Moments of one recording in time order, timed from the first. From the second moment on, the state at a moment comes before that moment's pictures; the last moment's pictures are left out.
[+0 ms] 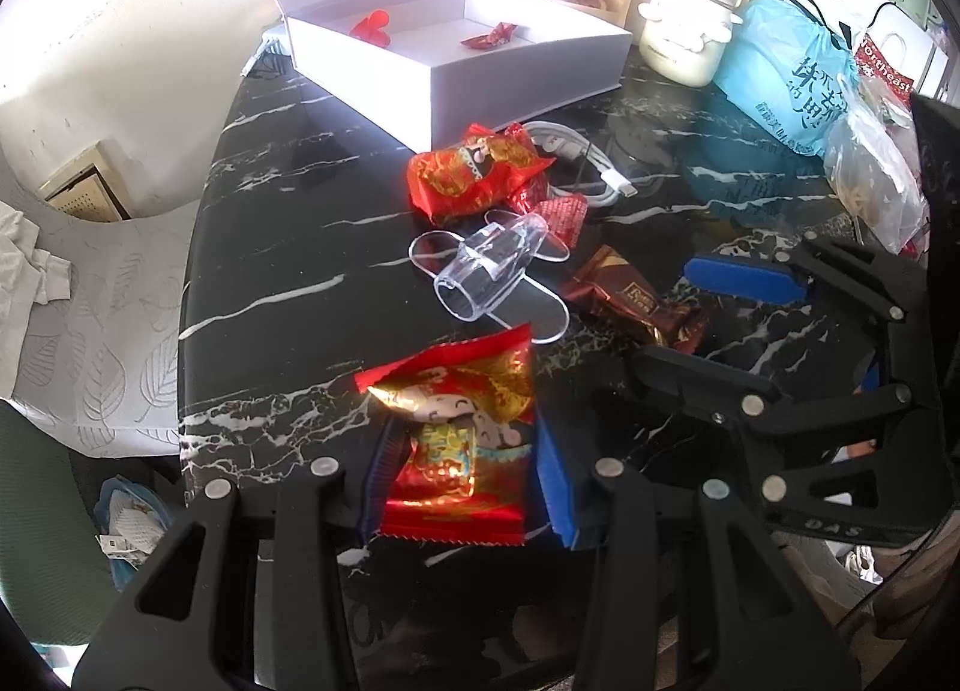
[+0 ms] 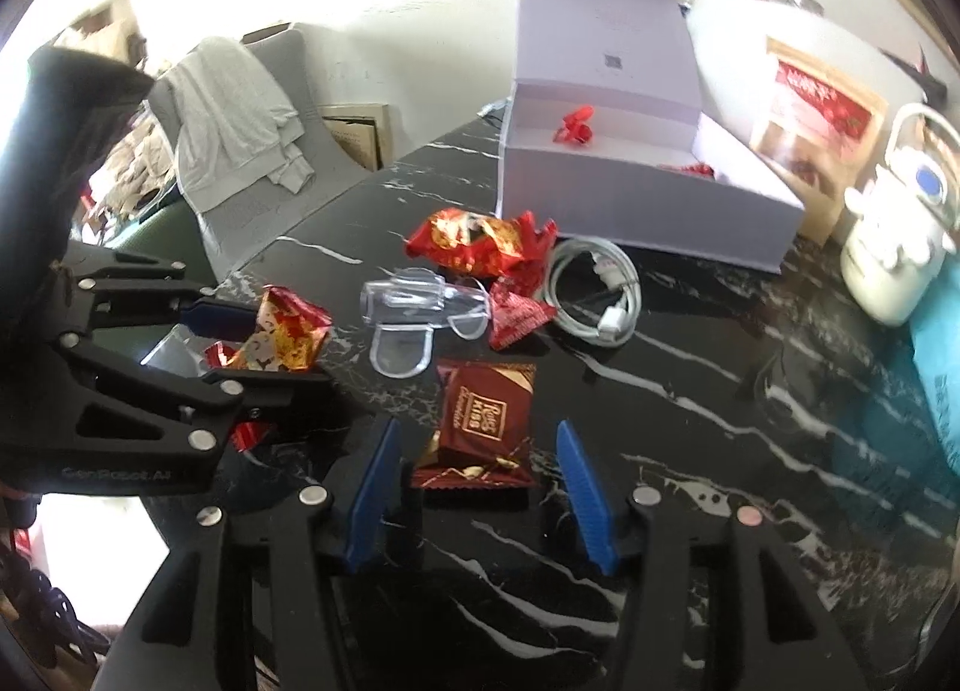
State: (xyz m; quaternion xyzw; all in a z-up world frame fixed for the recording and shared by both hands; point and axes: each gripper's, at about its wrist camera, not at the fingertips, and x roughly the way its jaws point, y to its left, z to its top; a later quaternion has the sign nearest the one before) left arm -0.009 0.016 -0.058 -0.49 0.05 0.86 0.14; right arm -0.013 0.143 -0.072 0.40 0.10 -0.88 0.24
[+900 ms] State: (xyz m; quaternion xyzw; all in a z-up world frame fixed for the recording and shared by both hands) left arm -0.012 0.022 -0.045 -0.48 0.04 0.86 0.14; right arm -0.012 0.154 -0.071 0.39 0.07 -0.89 0.22
